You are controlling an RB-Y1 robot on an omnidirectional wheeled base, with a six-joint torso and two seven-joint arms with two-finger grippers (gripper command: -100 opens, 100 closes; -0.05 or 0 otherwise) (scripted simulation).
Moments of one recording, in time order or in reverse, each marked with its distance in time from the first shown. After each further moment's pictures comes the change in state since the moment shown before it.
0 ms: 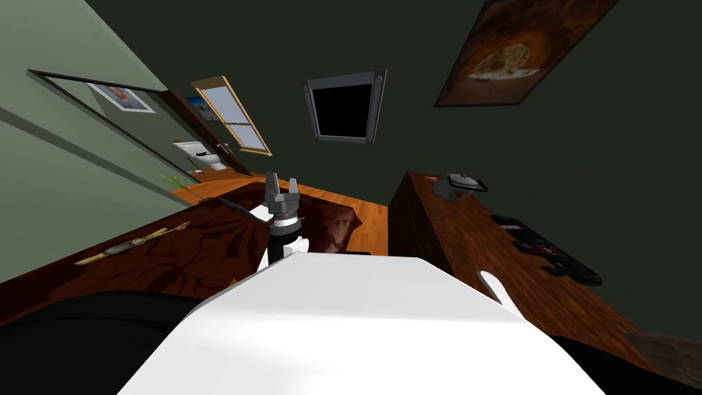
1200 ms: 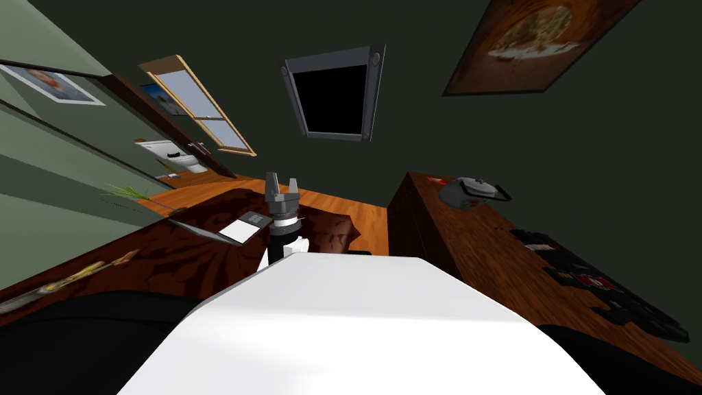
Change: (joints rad) left arm 0.000 0.000 0.000 0.000 0.000 0.000 0.000; right arm -0.178 0.015 0.044 0.184 0.139 -0.056 -0.014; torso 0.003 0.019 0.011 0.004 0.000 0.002
